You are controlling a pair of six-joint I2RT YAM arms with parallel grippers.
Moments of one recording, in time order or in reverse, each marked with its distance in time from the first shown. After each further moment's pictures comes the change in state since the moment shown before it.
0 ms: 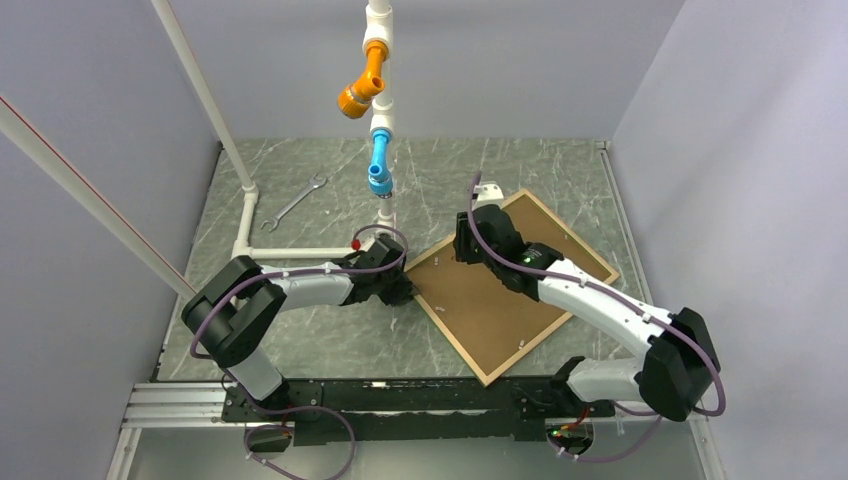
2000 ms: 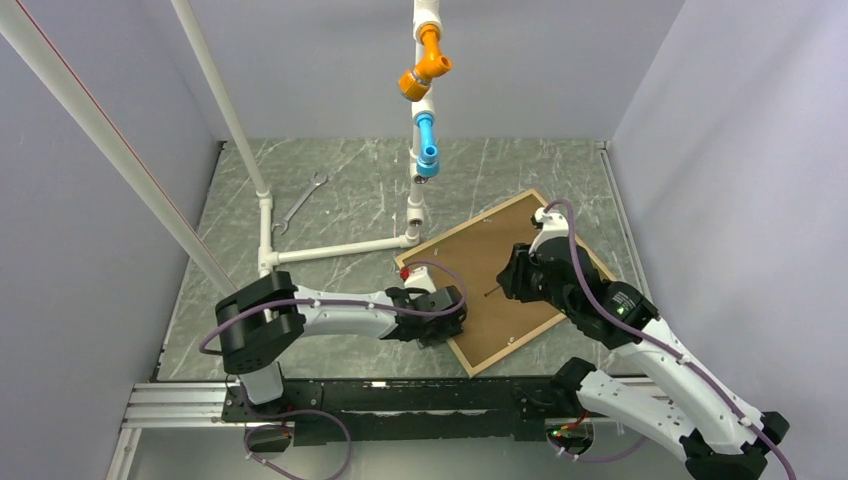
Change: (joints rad) left arm -0.430 0.076 0.206 -0.275 -0.251 -0.160; right arm -0.002 -0.489 0.022 -0.547 -0.082 0.106
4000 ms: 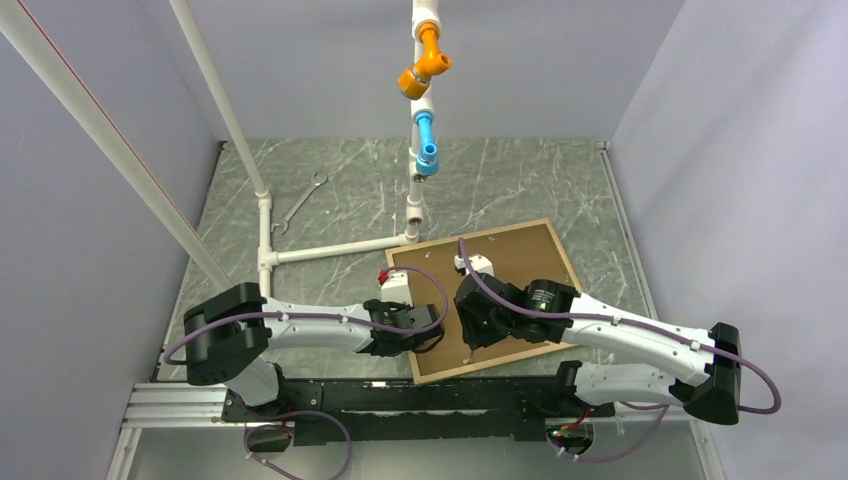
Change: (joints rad) left arm -0.051 -0.149 -0.136 -0.188 -0.240 0.148; right arm 0.422 0.307 0.016 -0.171 -0.018 0.165
